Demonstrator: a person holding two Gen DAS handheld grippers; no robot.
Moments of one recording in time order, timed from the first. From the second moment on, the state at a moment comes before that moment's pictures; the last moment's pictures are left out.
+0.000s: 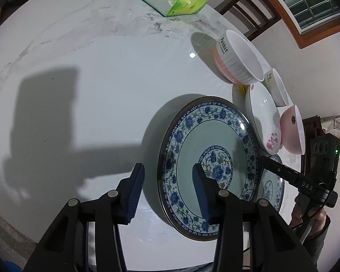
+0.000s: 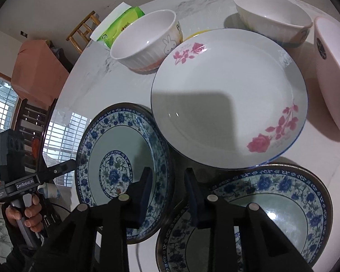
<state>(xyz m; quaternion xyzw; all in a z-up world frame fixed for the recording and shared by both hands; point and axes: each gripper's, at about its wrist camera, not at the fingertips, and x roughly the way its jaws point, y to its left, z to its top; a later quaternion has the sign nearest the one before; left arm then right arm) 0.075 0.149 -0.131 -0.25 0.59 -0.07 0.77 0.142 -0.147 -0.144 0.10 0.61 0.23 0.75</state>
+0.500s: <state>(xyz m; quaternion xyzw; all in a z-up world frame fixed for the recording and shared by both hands) 0.078 0.139 -0.144 -0.22 0.59 -0.08 0.77 0.148 -0.144 -0.154 0.09 0.62 0.24 0.75</state>
